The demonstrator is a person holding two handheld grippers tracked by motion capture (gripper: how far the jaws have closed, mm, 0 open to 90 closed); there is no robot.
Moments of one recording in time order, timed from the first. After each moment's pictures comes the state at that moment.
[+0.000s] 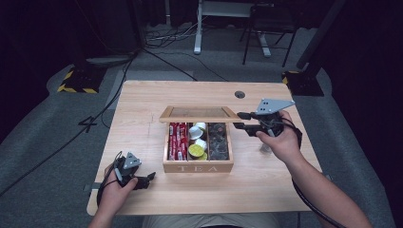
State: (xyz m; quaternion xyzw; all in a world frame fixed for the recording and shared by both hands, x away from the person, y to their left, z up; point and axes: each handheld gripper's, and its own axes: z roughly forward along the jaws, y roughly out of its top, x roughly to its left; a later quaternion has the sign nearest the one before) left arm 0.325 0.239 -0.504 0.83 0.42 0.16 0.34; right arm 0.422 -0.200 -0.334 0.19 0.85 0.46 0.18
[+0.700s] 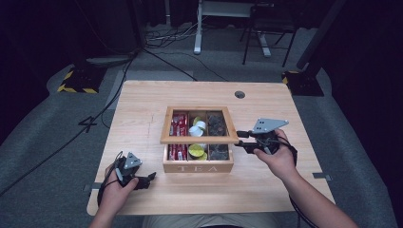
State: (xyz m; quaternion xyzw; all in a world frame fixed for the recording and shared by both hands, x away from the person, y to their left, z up) left arm 0.325 0.237 -0.504 0.83 0.42 0.16 0.34; right arm 0.401 -0.204 -0.387 0.21 0.86 0.44 0.15
